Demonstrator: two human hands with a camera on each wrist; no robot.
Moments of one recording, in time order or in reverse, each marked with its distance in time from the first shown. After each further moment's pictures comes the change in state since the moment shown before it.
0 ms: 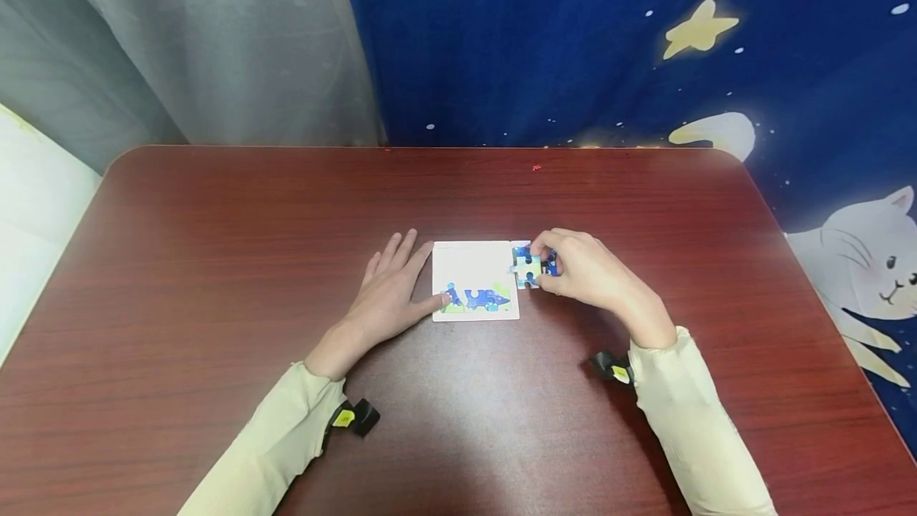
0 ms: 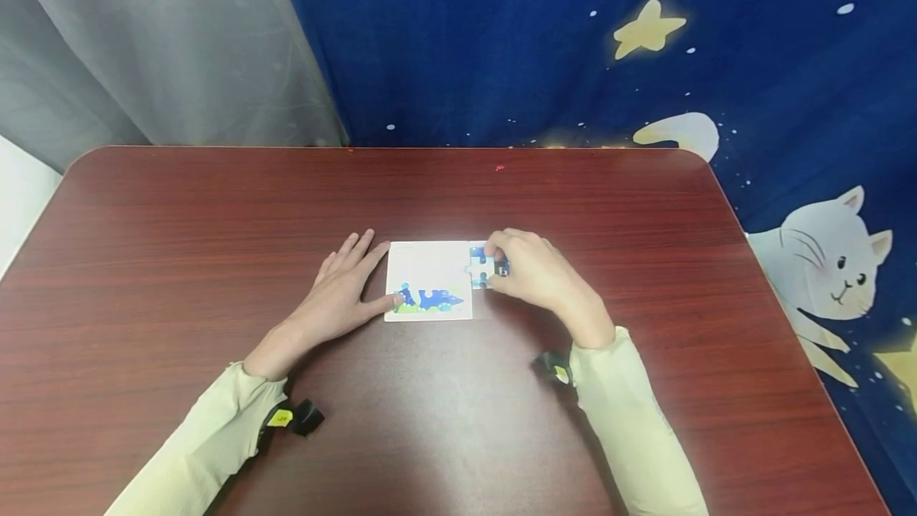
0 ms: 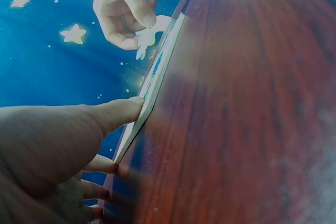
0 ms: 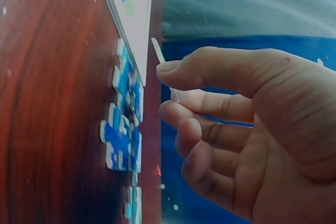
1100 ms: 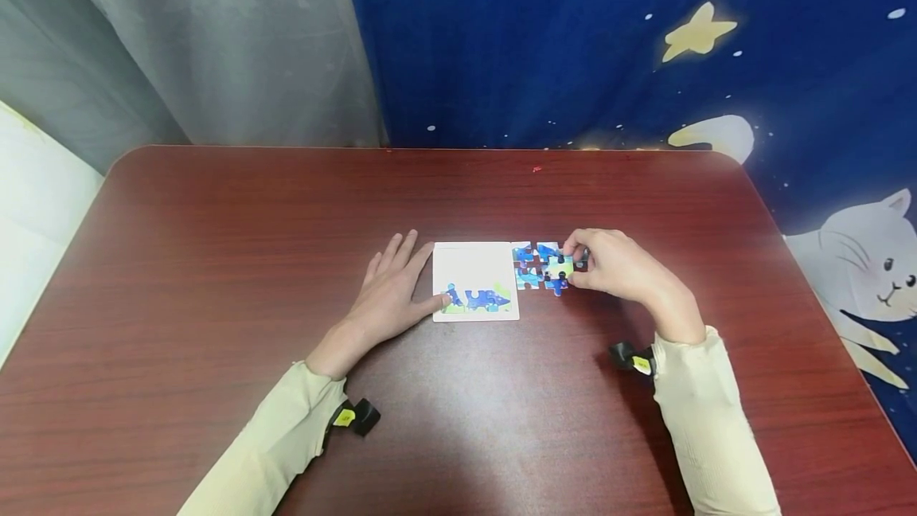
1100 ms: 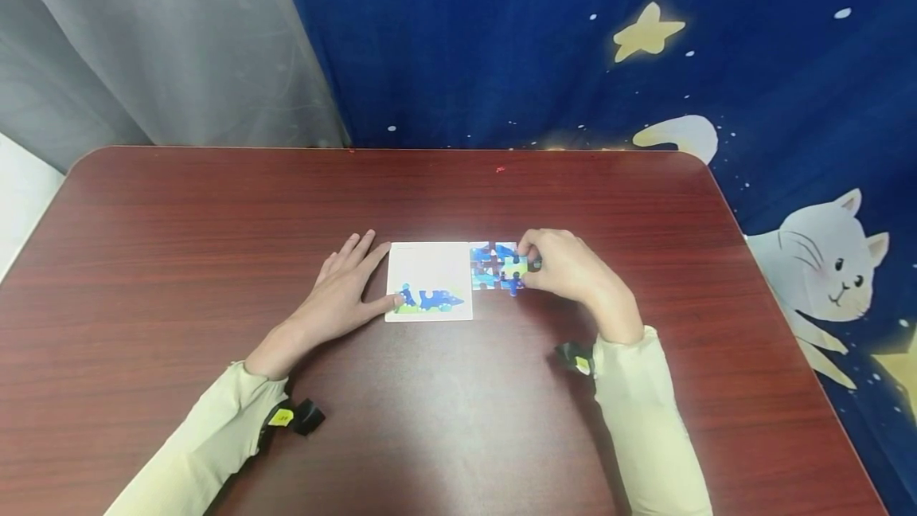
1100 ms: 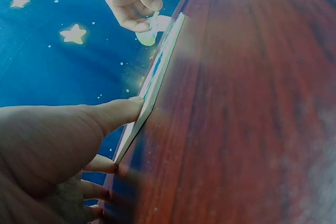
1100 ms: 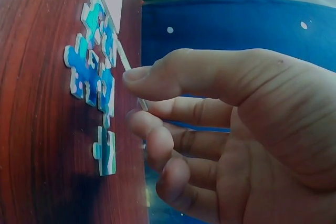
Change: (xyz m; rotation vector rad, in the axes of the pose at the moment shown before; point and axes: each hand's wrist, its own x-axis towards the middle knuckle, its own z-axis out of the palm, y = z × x) left_hand 0.000 -0.001 0.001 -0.005 0.002 0.001; right_hand -0.012 0.026 -0.020 0.008 -0.068 0.102
